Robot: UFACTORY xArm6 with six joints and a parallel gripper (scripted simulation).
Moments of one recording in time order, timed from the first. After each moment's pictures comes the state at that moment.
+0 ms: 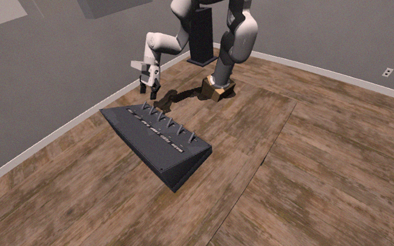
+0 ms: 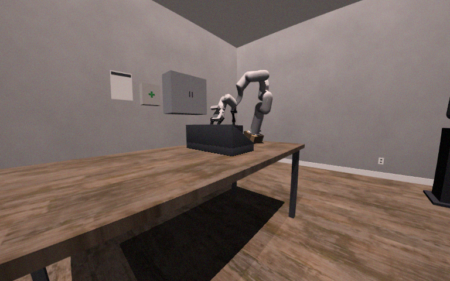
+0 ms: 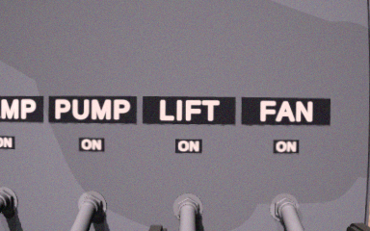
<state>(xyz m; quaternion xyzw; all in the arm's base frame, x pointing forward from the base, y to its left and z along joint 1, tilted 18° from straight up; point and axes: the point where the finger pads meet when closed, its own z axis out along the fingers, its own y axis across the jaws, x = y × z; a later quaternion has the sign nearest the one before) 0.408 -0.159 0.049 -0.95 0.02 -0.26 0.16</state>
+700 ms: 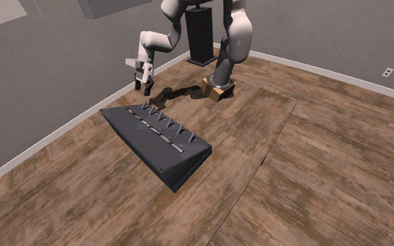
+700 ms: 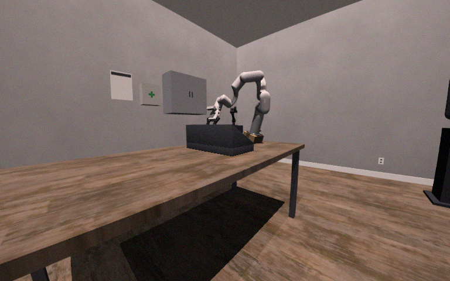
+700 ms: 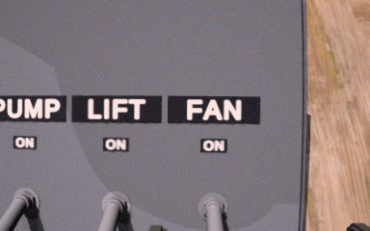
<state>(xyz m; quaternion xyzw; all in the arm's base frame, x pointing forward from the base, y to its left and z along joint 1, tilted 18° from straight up) 0.410 -0.209 0.032 -0.95 0.02 -0.26 0.16</state>
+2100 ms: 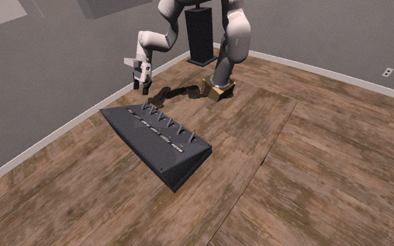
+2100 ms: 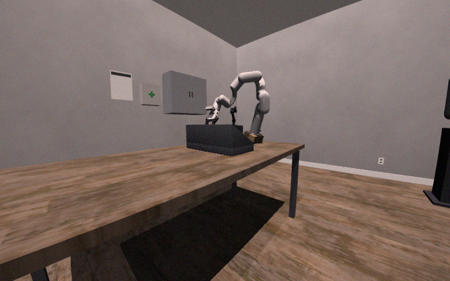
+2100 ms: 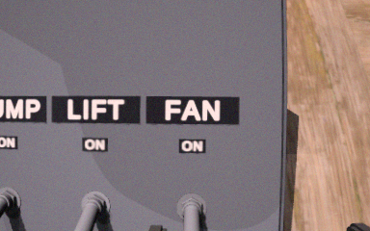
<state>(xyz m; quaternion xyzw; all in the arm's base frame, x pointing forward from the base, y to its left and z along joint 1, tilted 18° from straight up) 0.411 -0.224 0.027 -0.95 0.02 -0.26 0.16</state>
